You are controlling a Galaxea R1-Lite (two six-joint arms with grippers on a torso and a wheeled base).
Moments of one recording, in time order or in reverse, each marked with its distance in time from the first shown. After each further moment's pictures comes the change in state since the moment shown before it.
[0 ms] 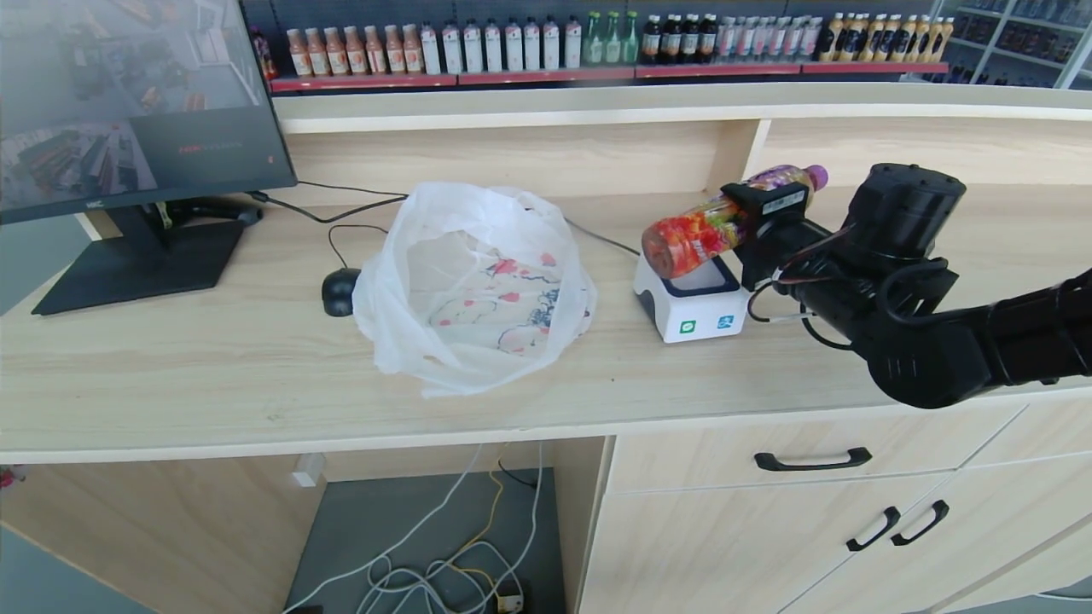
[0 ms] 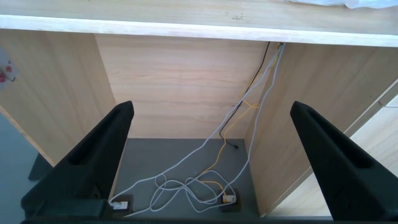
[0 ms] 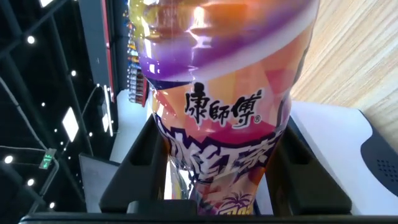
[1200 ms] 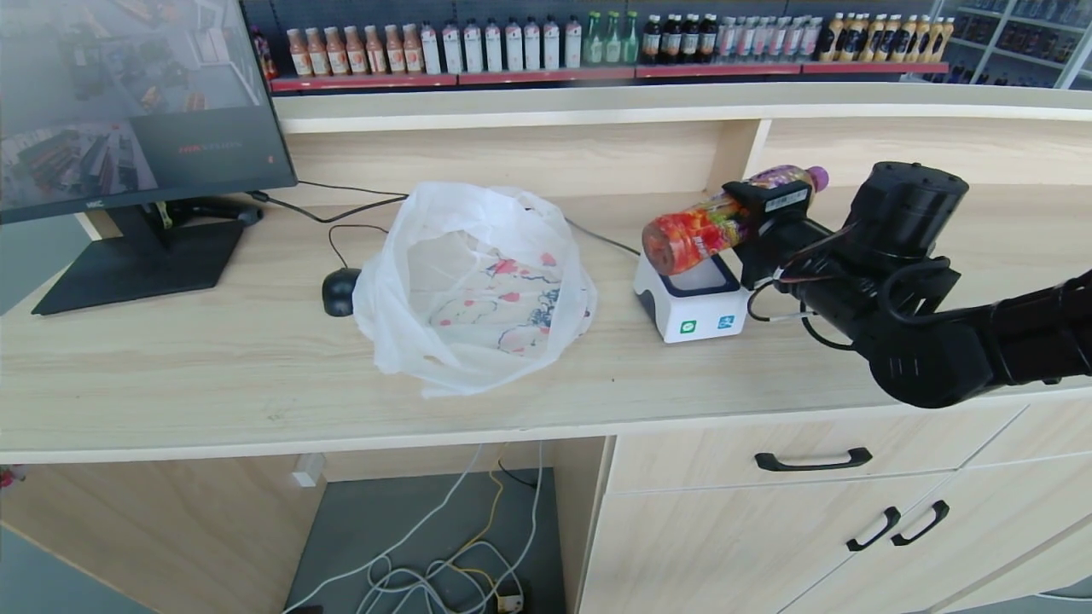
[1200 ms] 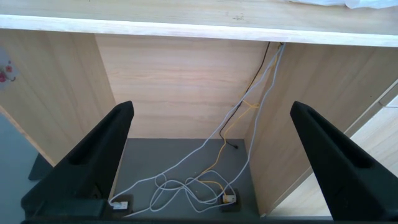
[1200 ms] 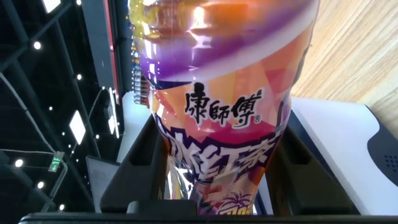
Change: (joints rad) left arm 0.000 0.000 0.000 0.000 0.000 0.000; right arm 0.000 -0.008 0.000 -0.002 -0.001 0.027
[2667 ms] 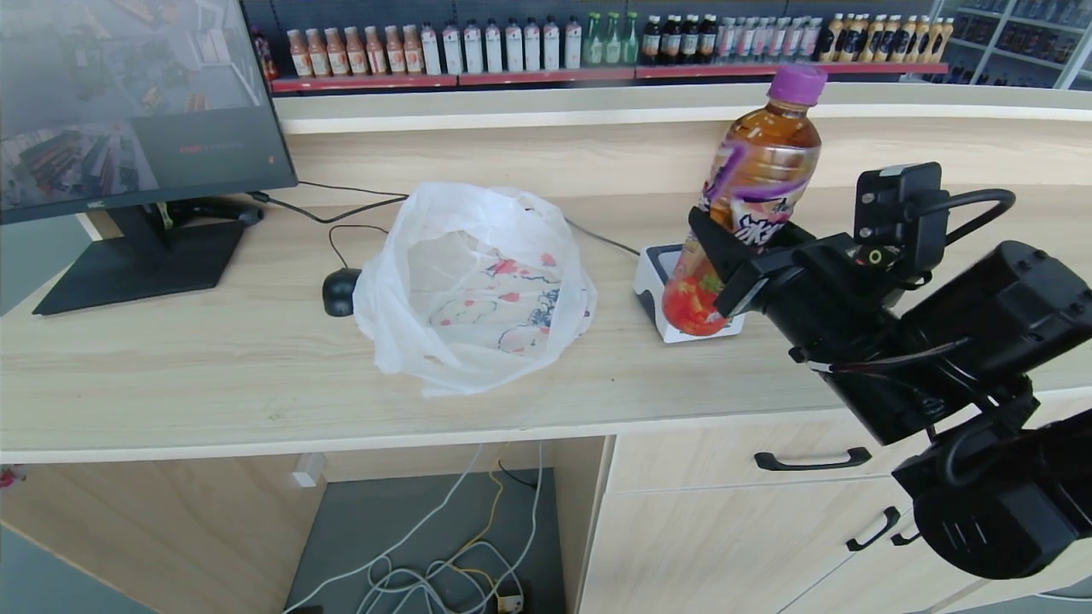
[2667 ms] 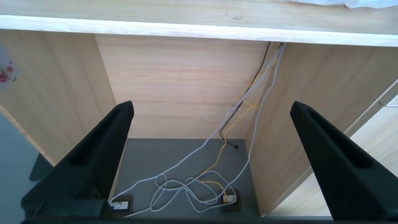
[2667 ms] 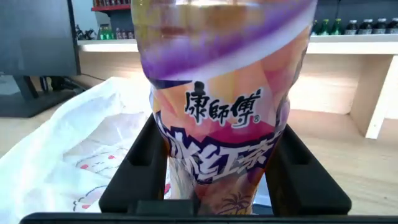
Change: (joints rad) left arm 0.000 0.000 0.000 0.000 0.000 0.002; right arm 0.199 -0.132 0.458 -0.613 0.018 -1.380
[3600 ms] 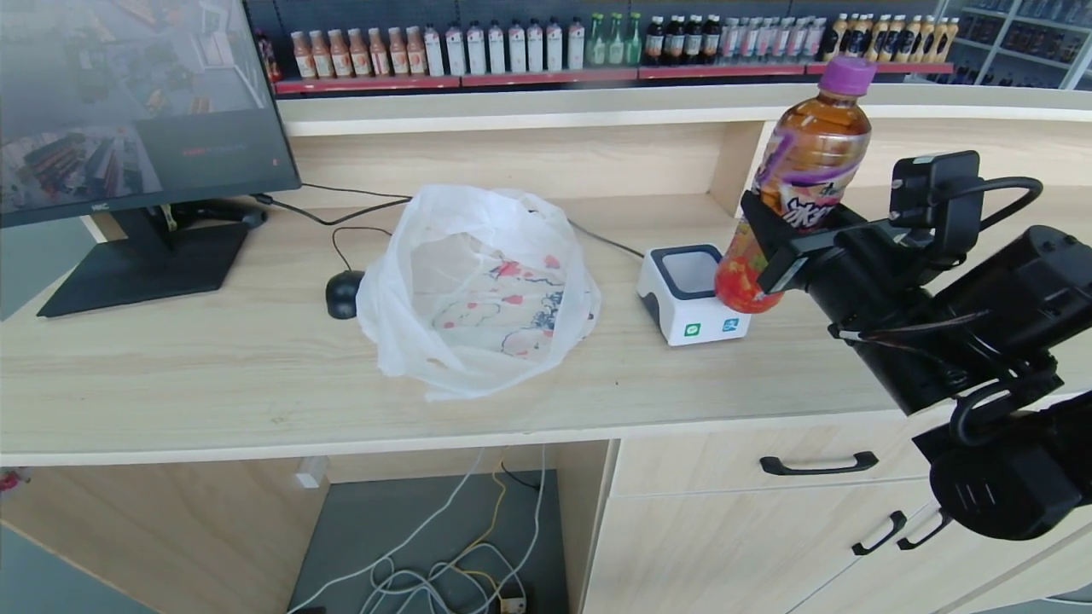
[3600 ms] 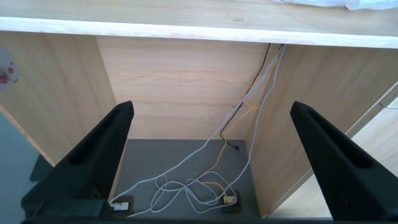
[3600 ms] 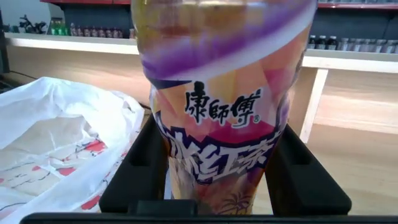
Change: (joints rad) left arm 0.001 0.000 0.000 0.000 0.000 -0.002; right arm -0.130 0.011 -0.025 -0.002 -0.002 -0.049
